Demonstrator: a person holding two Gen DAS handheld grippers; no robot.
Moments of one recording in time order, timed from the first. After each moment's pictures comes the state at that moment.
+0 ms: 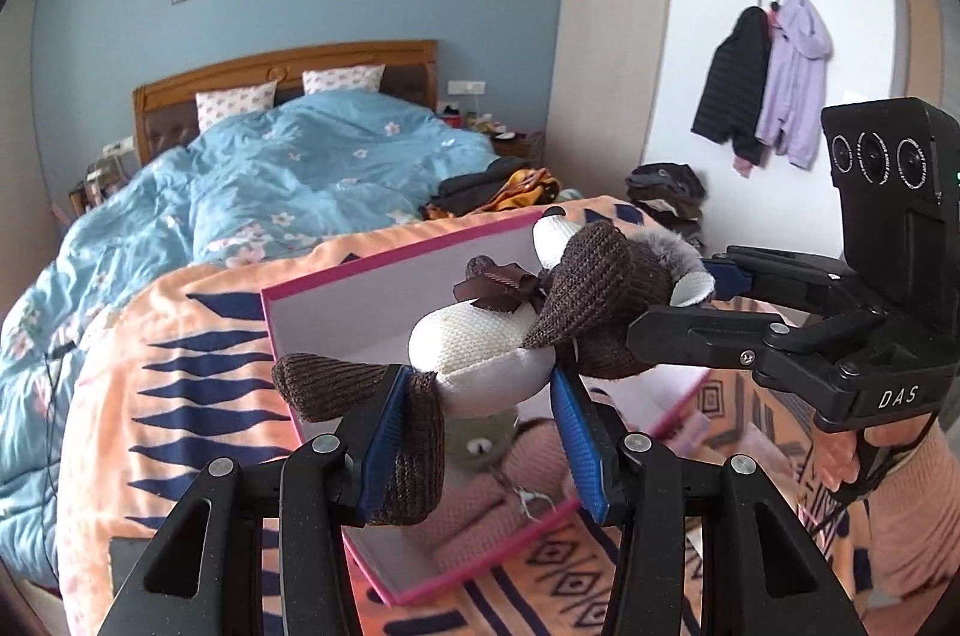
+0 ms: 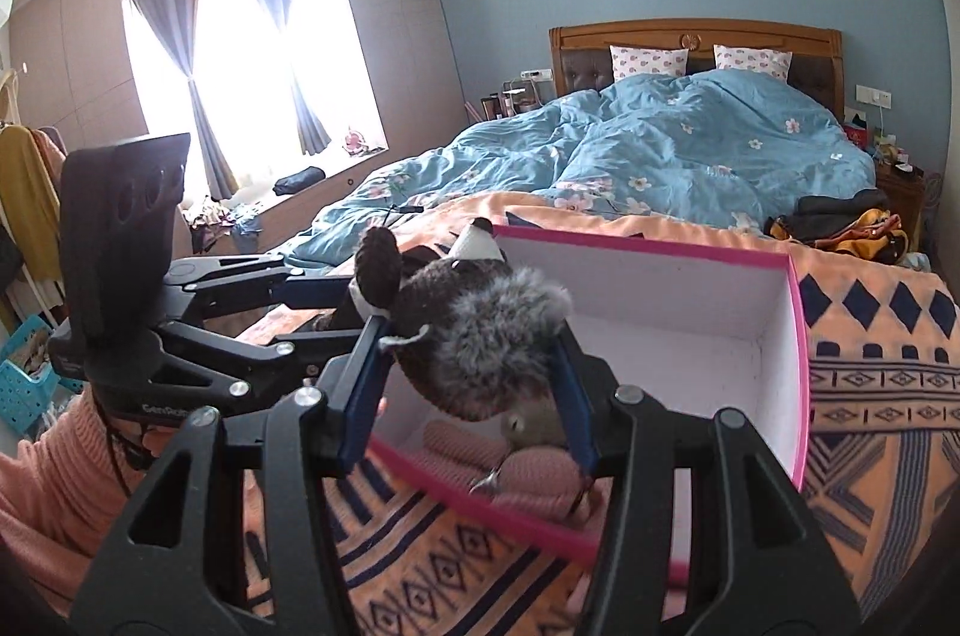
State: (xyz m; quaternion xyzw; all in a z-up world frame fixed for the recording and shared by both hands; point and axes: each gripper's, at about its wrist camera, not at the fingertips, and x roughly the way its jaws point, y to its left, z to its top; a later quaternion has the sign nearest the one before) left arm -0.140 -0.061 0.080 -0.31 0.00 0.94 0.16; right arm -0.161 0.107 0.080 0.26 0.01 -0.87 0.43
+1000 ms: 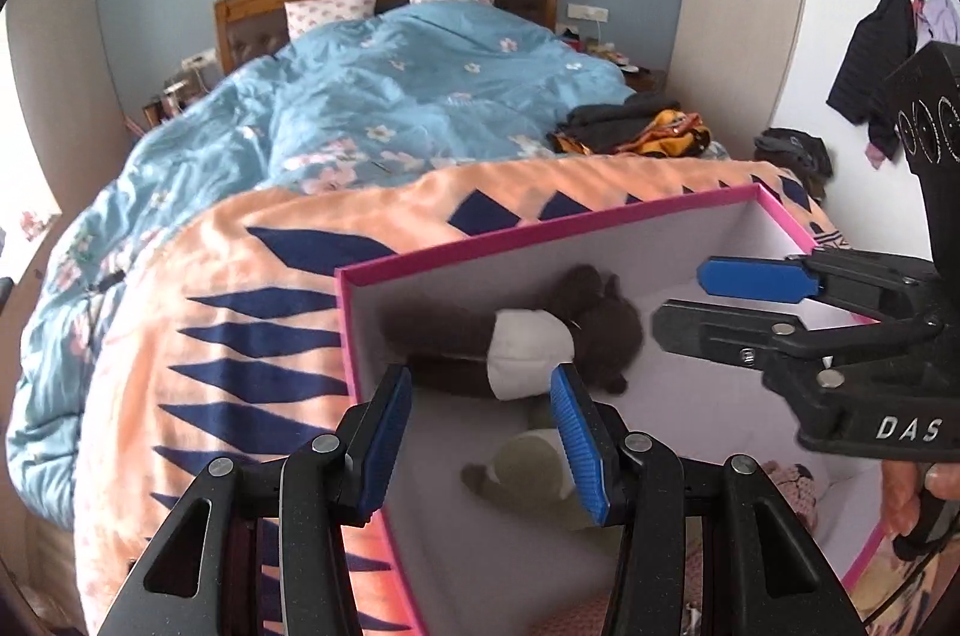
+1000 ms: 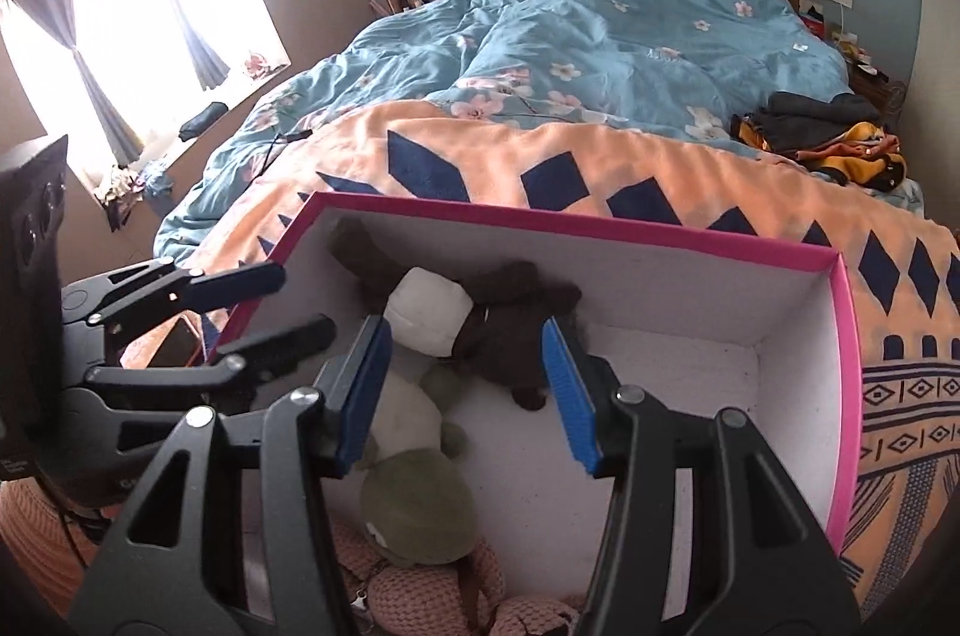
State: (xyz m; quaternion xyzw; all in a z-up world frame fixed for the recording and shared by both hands) left arm -0.262 -0.097 0.031 -0.40 0.00 0.92 0.02; right arm -0.302 0.051 0.028 0.41 0.03 -0.85 0.33
